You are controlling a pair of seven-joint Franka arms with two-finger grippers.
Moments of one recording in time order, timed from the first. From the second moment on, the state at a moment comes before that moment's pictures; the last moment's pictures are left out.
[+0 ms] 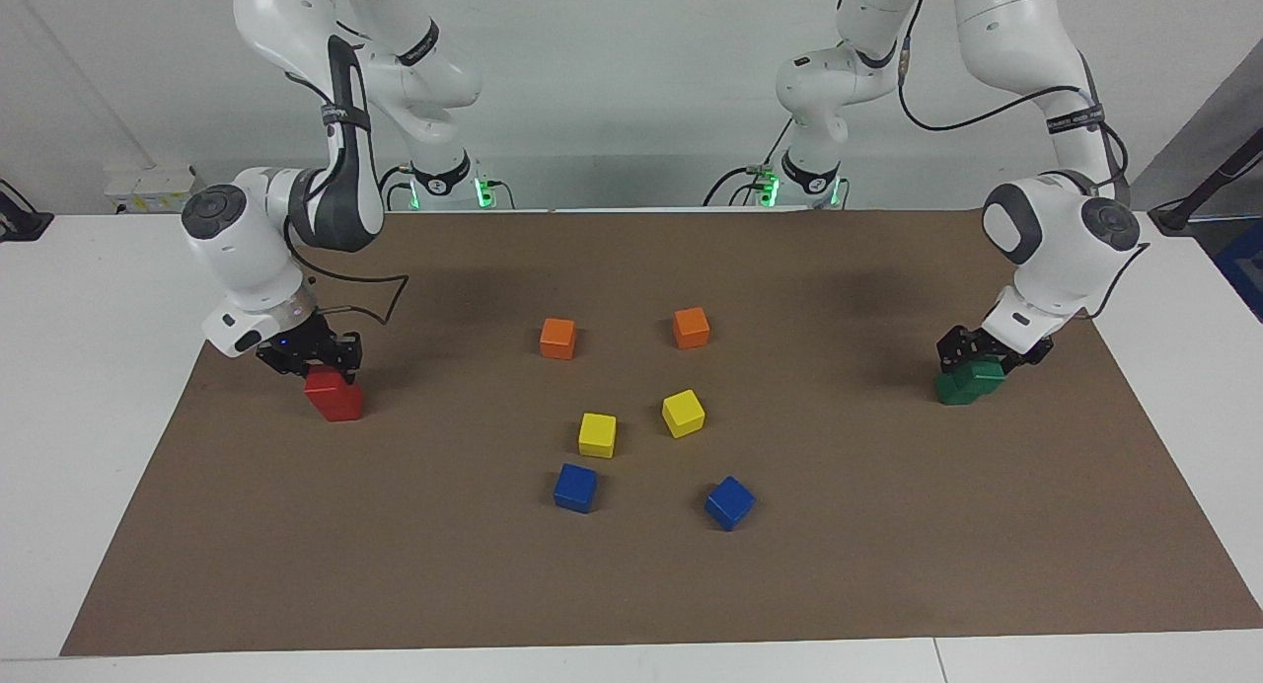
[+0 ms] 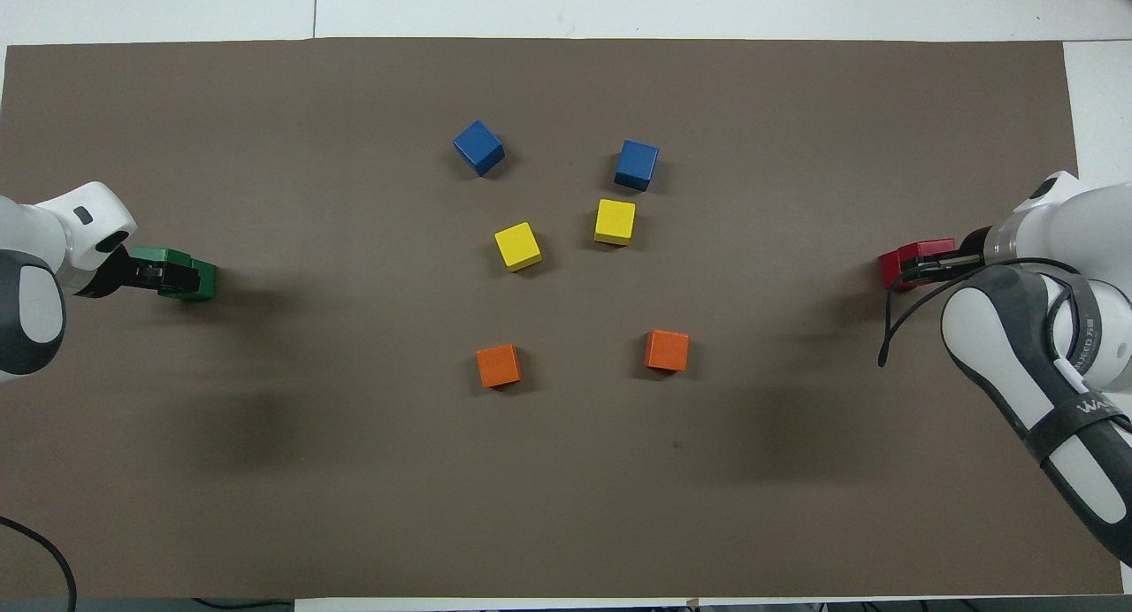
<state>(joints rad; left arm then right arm) 0.20 0.20 -0.06 -2.03 0.01 2.23 0.30 -0.15 0.13 0.02 -2.14 0.01 2.32 -0.18</state>
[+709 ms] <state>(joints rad) 0.15 0.02 -0.09 -1.80 0.01 1.92 0.02 -0.15 0.13 0.02 -2.14 0.01 2.31 -0.18</state>
